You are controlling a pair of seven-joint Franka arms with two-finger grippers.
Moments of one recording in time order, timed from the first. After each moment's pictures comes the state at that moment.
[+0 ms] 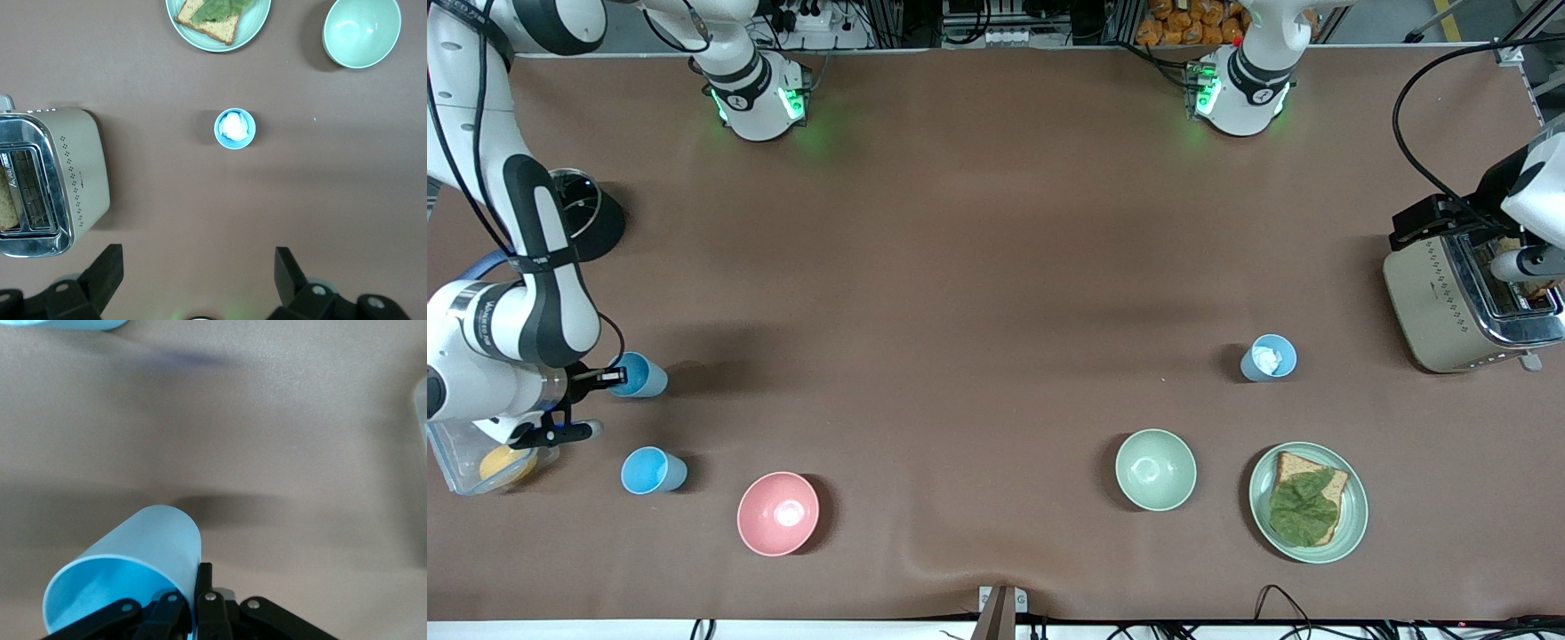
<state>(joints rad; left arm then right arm) 0.06 0.07 -0.11 -1.53 0.01 1.50 -0.09 -0.25 0.70 0.06 -1.50 -0.12 1.94 -0.28</state>
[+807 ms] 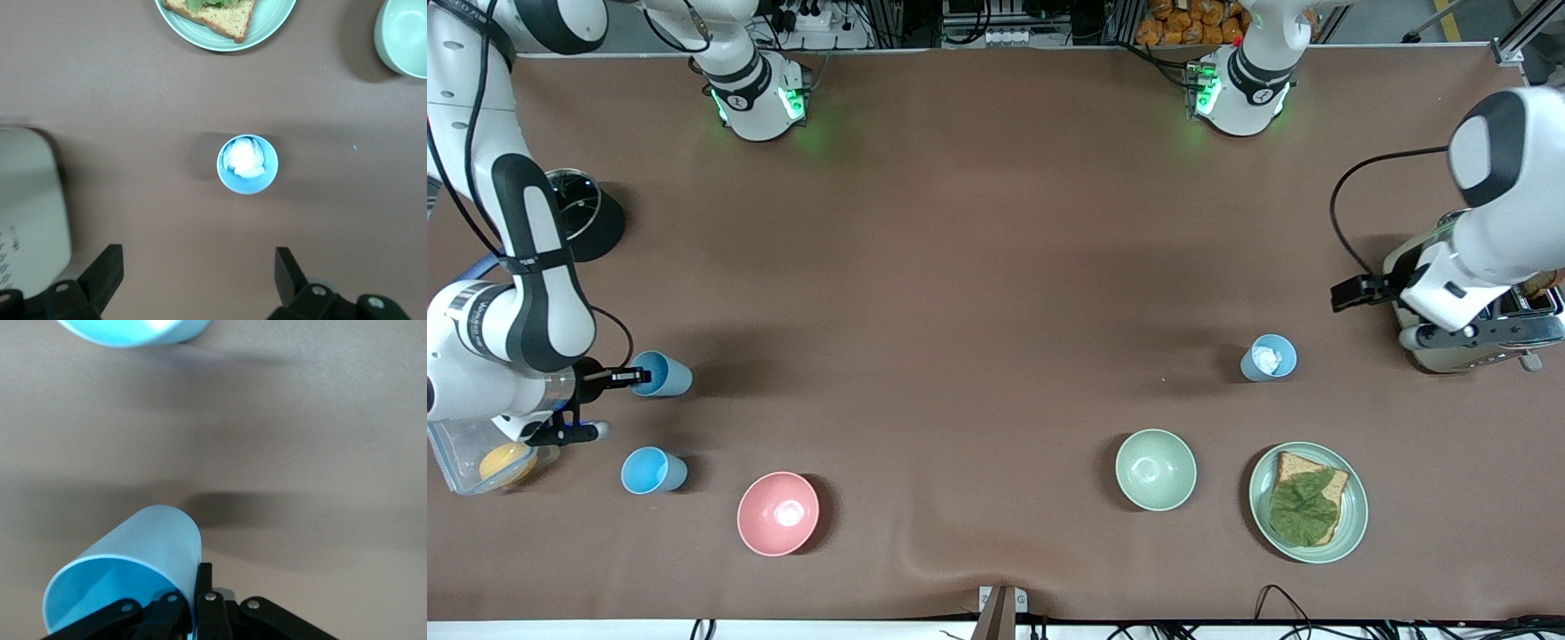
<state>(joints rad) 0.09 0.12 -0.12 -1.92 0.01 1.99 -0.09 -0.23 0.69 0.06 -1.50 0.03 1.90 -0.26</state>
